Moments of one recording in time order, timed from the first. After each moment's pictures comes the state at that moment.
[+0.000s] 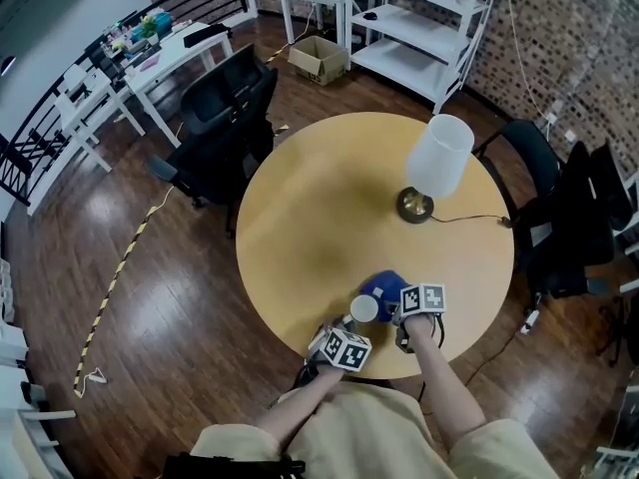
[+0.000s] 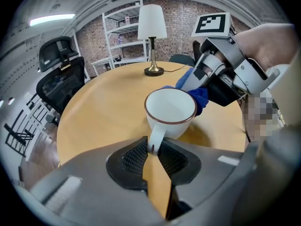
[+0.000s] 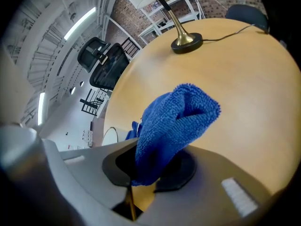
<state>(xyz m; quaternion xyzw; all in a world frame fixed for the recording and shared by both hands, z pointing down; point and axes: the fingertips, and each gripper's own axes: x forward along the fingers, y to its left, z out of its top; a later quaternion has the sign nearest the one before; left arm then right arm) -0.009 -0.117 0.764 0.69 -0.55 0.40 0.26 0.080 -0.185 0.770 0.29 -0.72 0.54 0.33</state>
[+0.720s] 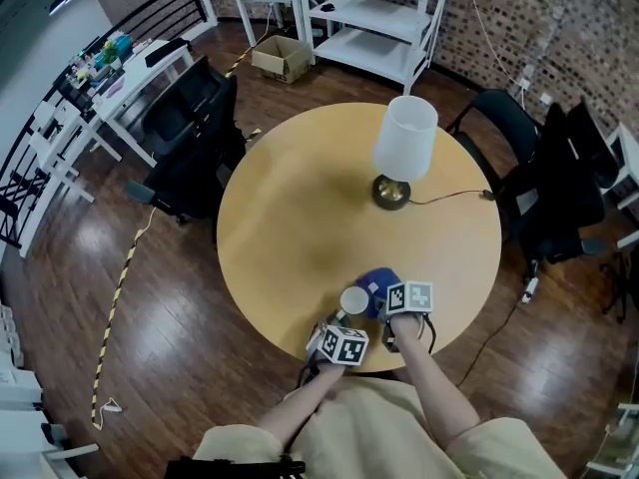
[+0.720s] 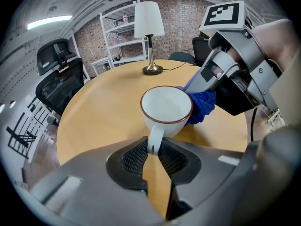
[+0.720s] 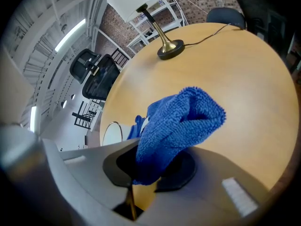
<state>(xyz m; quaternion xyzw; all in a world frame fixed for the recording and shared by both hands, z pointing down) 0.000 -0.122 0.764 0.68 -0.54 0.41 0.26 0.092 -0.173 0.763 0.36 -0.69 0.56 0.29</state>
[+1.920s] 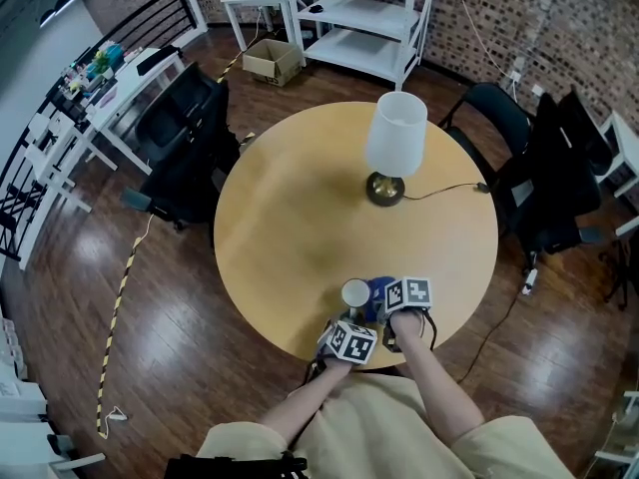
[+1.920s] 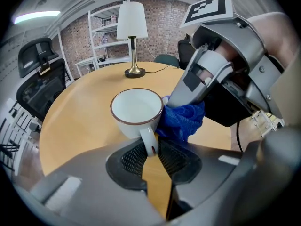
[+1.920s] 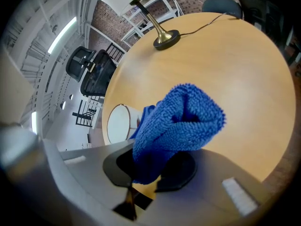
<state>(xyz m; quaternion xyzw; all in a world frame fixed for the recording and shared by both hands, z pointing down) 0.047 -0.124 0.761 0.74 -0.47 0.40 0.26 0.092 -0.149 0.762 0.34 -0.65 0.60 0.31</state>
